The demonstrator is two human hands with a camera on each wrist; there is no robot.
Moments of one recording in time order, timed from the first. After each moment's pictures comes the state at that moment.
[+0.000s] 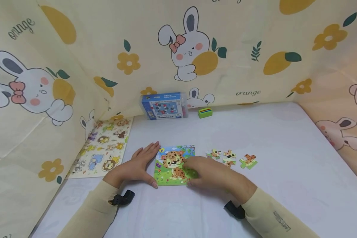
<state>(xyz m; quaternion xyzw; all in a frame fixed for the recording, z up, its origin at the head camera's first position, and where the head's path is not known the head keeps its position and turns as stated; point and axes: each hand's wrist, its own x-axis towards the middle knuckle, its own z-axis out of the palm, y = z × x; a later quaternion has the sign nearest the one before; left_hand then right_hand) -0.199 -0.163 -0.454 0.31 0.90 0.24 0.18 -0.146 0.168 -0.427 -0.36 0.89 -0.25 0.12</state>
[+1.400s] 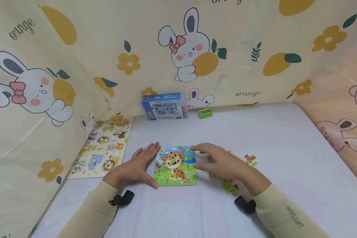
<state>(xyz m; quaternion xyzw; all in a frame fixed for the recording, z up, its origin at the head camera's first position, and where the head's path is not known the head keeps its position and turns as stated) -0.201 -0.163 -0.458 0.31 0.91 0.23 0.17 -0.154 0.208 -0.418 -0.27 0.87 -0.40 0.11</state>
